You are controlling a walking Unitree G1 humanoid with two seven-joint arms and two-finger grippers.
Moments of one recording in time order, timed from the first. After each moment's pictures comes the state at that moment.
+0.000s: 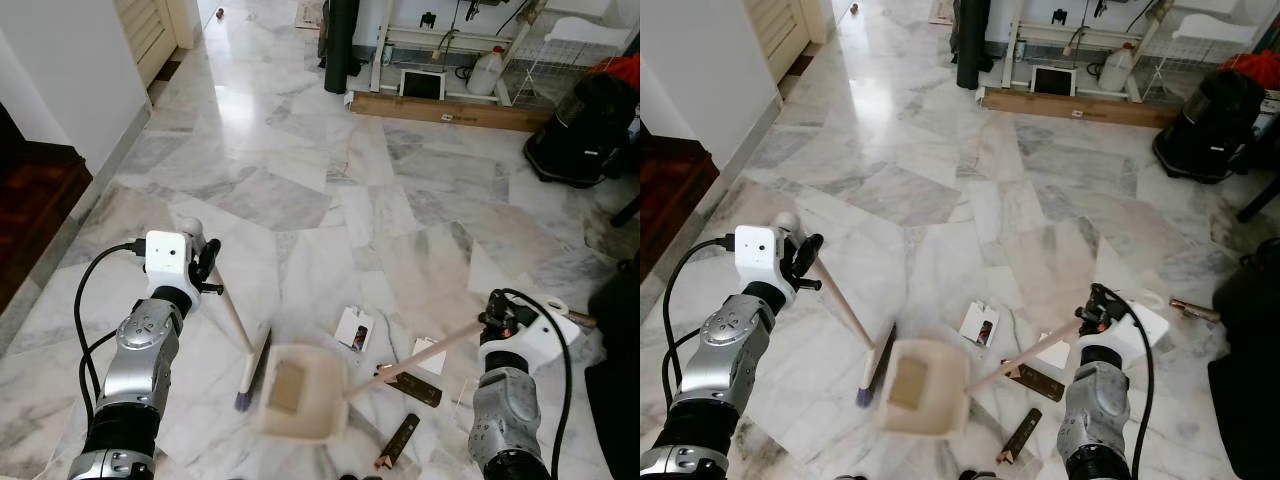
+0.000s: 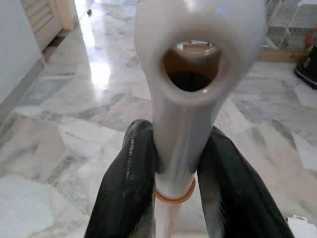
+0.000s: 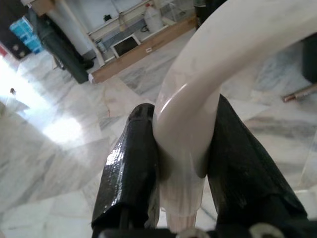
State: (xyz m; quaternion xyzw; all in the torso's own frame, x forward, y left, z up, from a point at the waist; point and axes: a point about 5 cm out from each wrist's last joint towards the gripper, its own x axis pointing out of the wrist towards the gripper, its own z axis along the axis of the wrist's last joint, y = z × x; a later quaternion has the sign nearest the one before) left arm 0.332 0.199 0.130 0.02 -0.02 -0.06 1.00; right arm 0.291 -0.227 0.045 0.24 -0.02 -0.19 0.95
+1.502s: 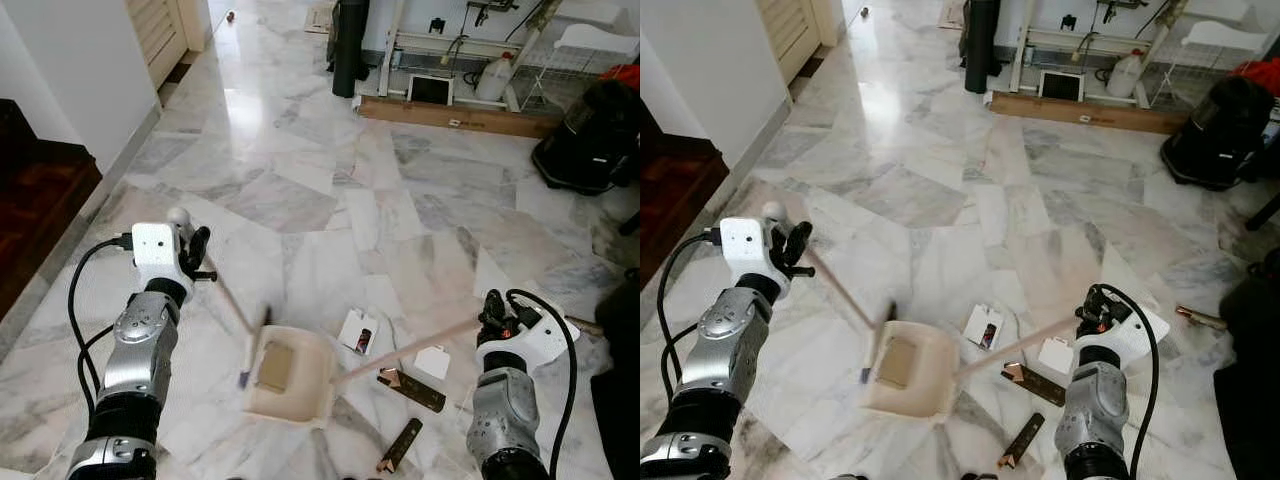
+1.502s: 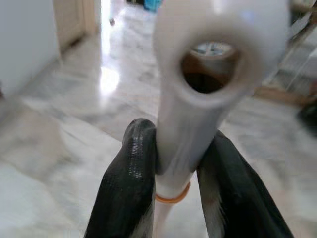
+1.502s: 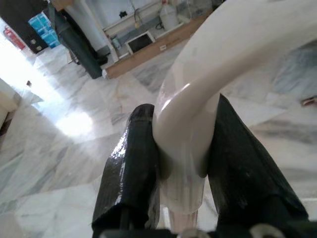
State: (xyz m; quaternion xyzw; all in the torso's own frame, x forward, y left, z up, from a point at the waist) left arm 0.341 0.207 0.147 -0.10 -0.04 -0.04 0.99; right arm 0.292 -0.228 0.046 0.23 -0.02 -0.17 0.96
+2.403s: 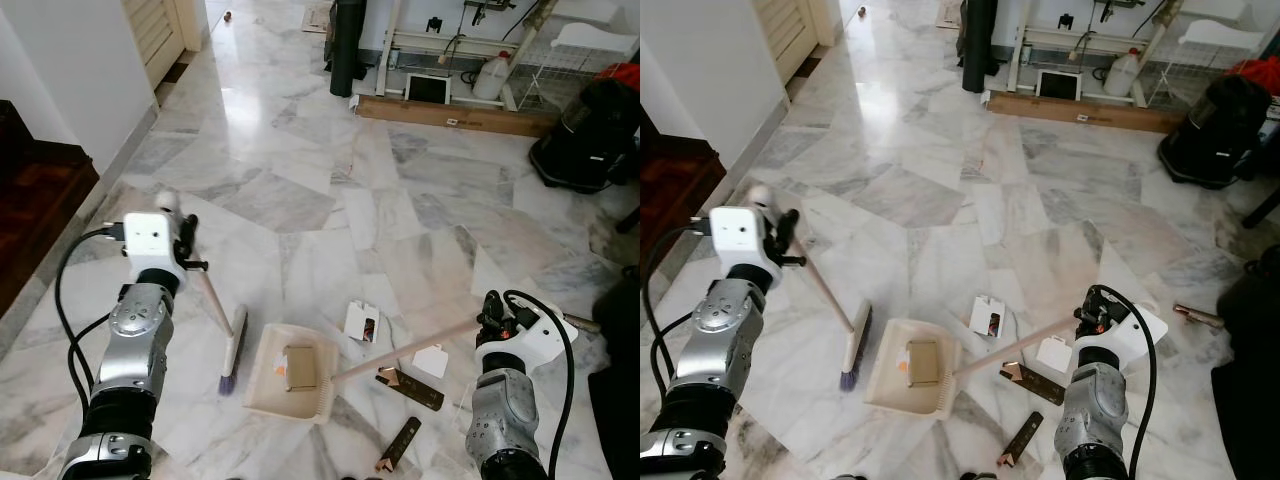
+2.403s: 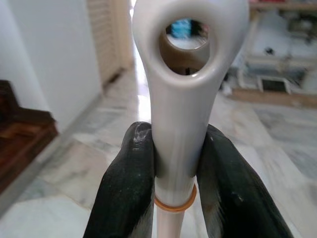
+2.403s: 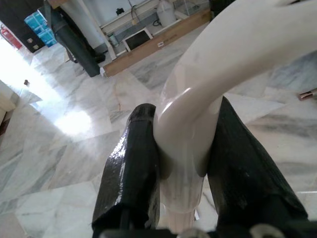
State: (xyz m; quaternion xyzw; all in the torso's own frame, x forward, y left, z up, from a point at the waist) left arm 0.339 0.224 0.164 0.03 -0.11 0.06 0.99; right arm 0.292 -0.222 0.043 0.24 -0.01 -0.17 0.96
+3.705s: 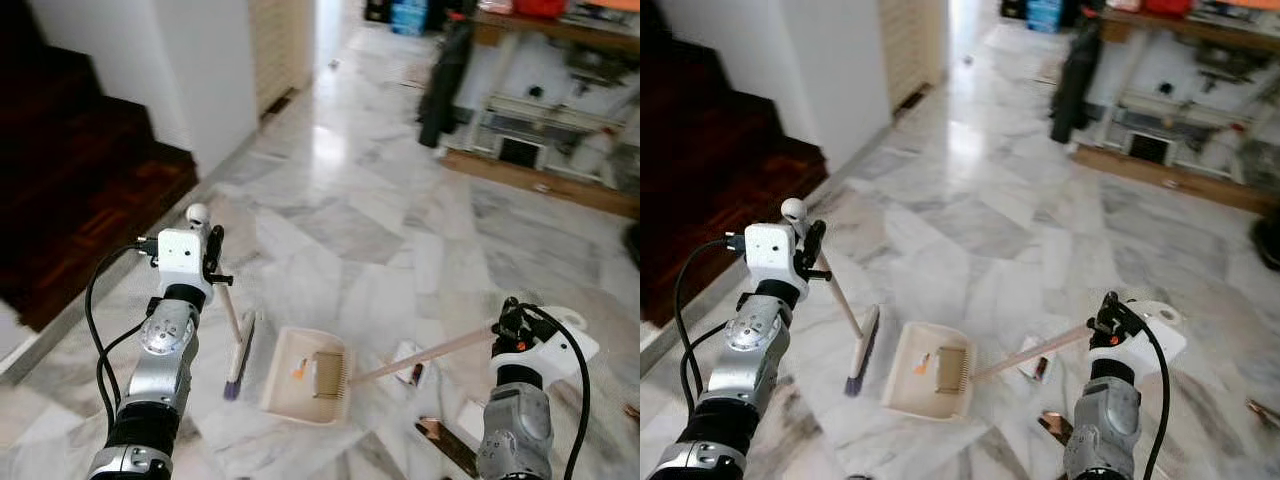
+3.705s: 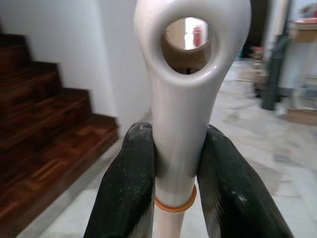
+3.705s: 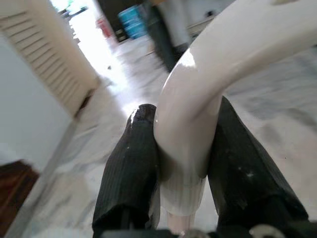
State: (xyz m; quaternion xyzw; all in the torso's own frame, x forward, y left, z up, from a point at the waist) left arm 0.333 0.185 0.136 0.05 -0.10 -0.01 0.99; right arm 0.275 -0.225 0.047 0.21 -0.03 -0.18 0.96
